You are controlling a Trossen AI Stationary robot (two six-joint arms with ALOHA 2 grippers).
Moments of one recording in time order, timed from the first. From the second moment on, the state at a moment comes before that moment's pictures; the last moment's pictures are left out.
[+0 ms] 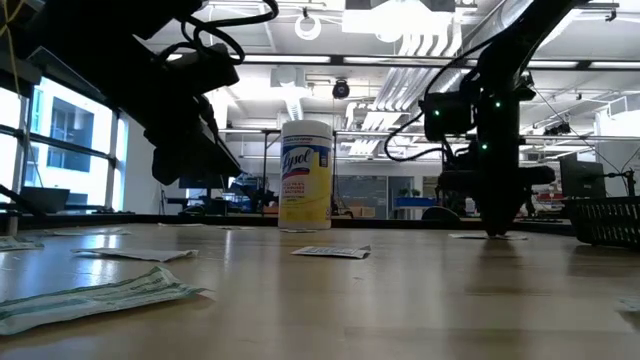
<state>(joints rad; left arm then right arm) -0.39 1.60 0.76 -0.17 -0.98 -0.29 -0.47 1.59 0.75 -0.66 0.12 0.70</state>
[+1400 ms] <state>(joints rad) -0.39 1.60 0.76 -0.16 -0.97 -0.29 -0.33 1.58 0.76 -0.52 0.05 0.19</state>
